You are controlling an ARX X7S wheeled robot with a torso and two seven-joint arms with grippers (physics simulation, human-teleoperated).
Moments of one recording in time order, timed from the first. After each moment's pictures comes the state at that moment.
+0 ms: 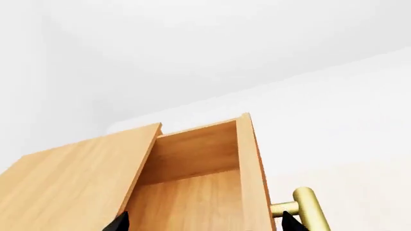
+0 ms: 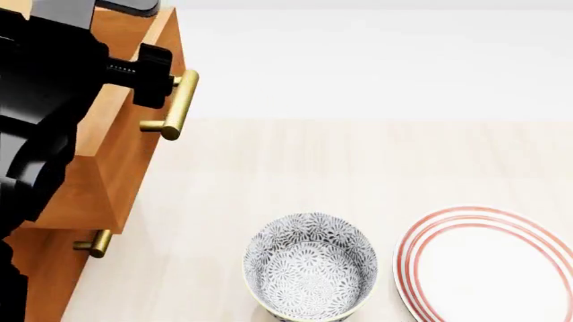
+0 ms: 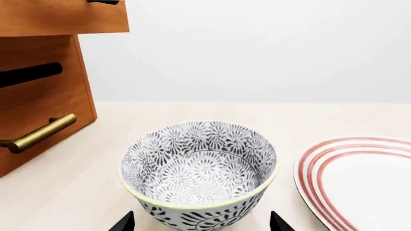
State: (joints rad) left arm -1.27 -0.03 0.29 -0.31 0.01 -1.13 -0.13; right arm 0.01 0.33 -0.46 0.01 0.35 -0.14 0.25
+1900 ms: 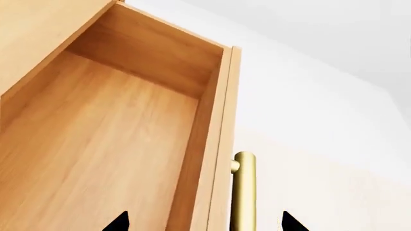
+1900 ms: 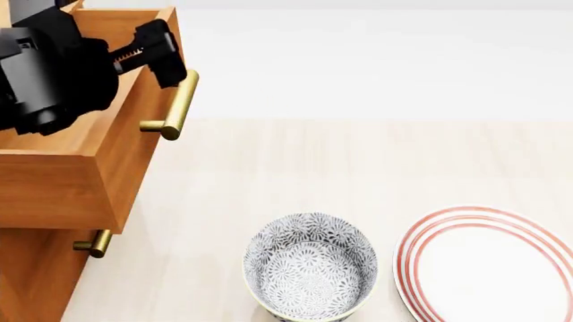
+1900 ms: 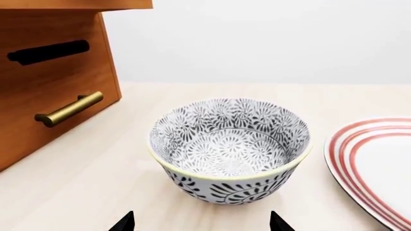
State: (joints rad) left arm -1.45 -0.03 -0.08 -0.76 -0.70 -1.10 -0.62; right arm 0.00 0.35 -0.51 0.01 0.40 -0.11 0.21
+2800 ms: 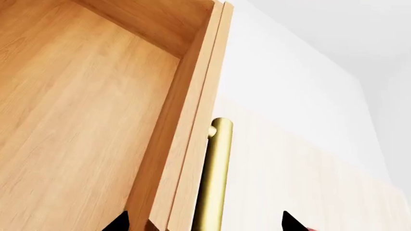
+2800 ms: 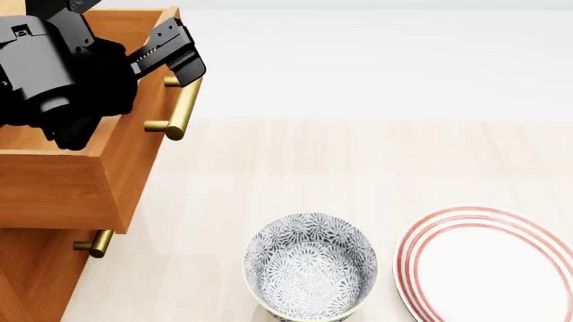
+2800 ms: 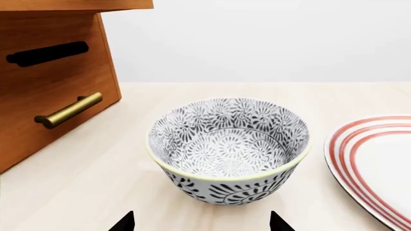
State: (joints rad) left arm -1.49 -0.03 -0.10 -0.89 -0.97 -1.07 -0.78; right arm 0.01 0.36 -0.52 0.01 0.42 -0.11 0.22
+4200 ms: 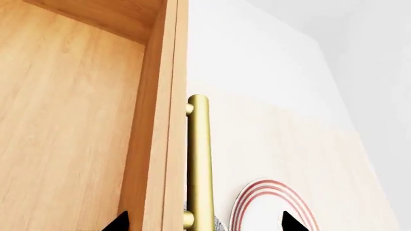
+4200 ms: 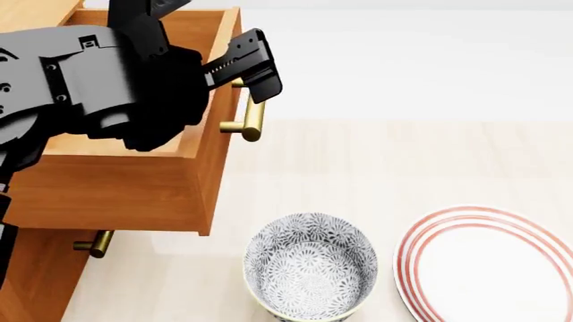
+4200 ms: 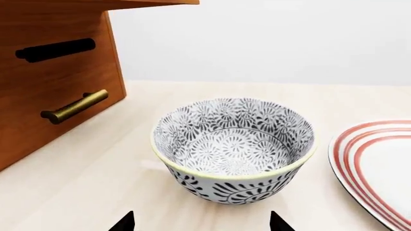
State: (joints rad) left arm -1.50 -0.03 0.44 -0.86 -1.54 -0.90 -0.82; right arm 0.01 0.38 -0.54 0.01 0.42 -0.12 0.21
